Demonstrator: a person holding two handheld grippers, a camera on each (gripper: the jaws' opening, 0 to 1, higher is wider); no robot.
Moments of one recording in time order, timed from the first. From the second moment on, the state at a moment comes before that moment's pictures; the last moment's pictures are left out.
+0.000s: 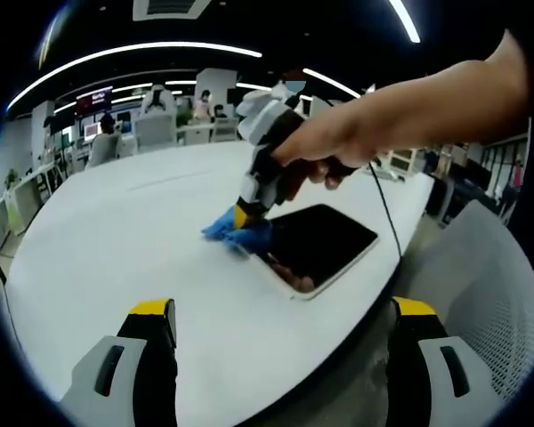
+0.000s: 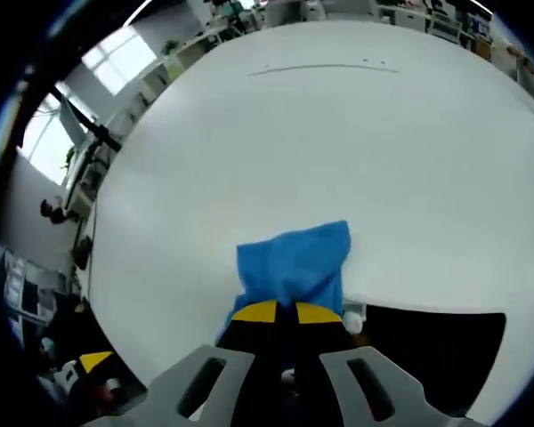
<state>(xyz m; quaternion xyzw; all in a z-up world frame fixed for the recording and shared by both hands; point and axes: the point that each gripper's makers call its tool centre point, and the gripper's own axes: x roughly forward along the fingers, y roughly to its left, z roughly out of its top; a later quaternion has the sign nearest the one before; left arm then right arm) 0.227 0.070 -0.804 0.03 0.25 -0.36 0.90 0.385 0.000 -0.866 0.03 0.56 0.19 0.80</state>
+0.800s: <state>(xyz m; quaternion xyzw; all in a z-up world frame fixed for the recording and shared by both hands) 0.230 0.078 -0.803 0.03 0.25 -0.34 0.91 0.386 -0.025 -0.868 0.04 0.56 0.19 0.81</state>
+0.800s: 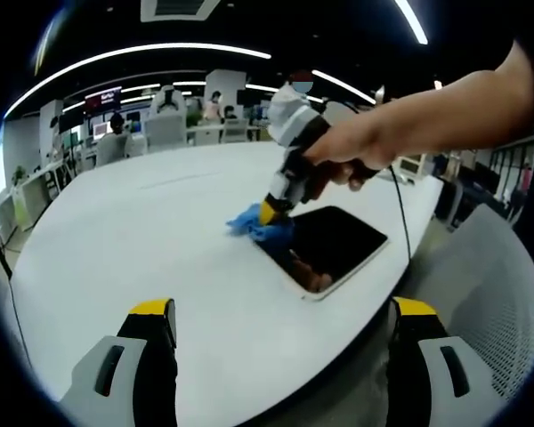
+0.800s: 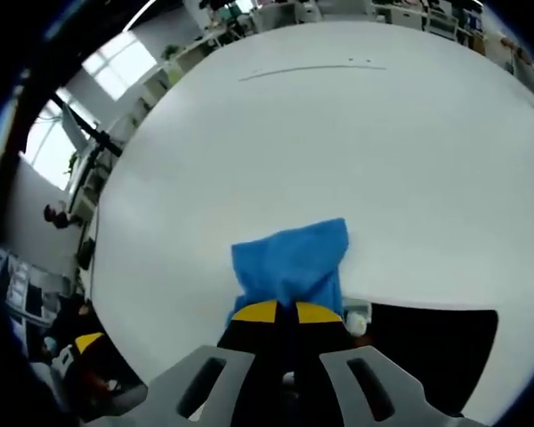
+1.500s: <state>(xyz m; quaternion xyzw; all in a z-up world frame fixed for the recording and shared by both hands) 0.233 0.080 -0.801 0.03 0.25 -0.33 0.91 0.393 -0.065 -0.871 0.03 0.56 0.17 0.81</state>
